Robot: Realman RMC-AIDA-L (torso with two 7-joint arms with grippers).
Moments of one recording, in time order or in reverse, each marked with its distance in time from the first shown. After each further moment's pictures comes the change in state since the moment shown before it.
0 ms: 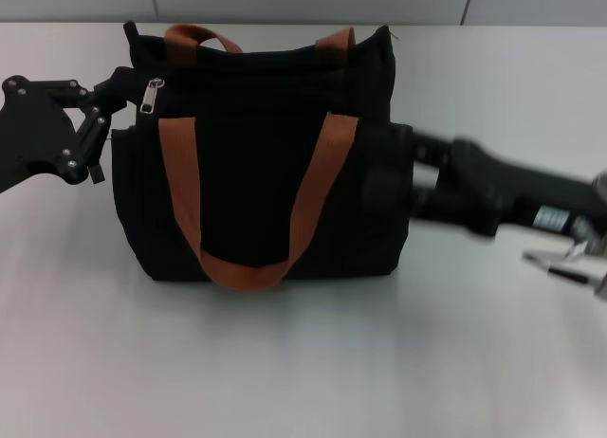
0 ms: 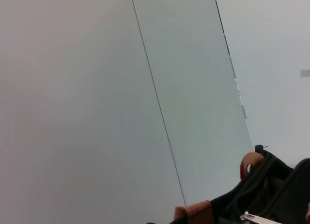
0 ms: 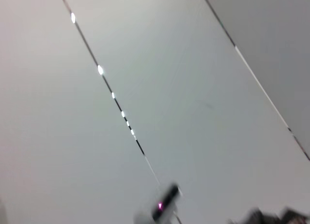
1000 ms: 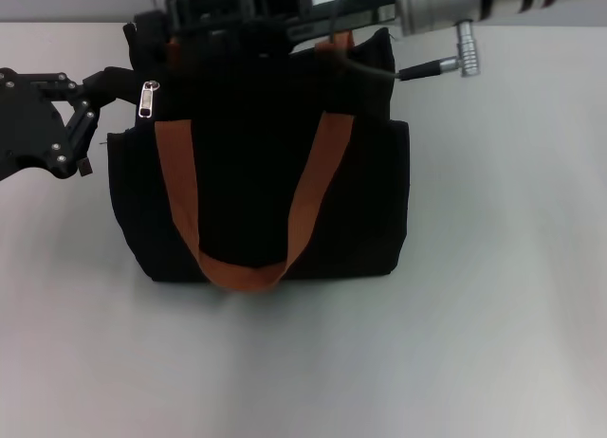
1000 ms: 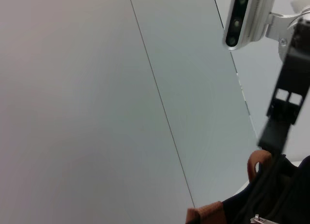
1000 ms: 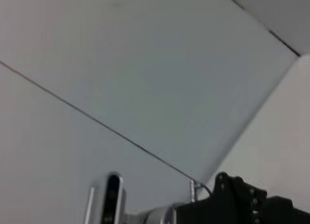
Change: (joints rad) left arm 0.004 0.006 -0.002 0.027 -0.005 0.001 0.016; right arm 0.508 -0.016 -0.181 -0.224 -0.182 0.394 1.075
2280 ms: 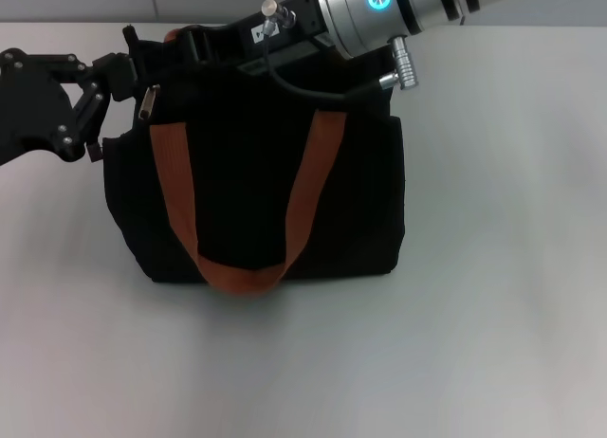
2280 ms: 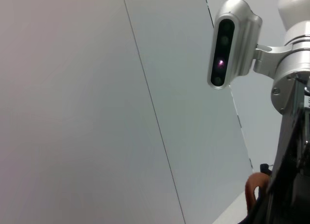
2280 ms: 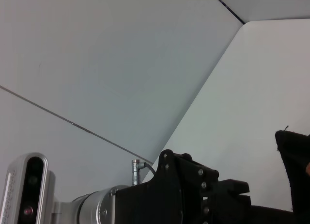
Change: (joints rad) left arm -0.026 -0.009 0.009 0.051 0.000 0.022 -0.090; right arm 0.074 0.023 -0.143 0.007 -0.072 0.156 0.143
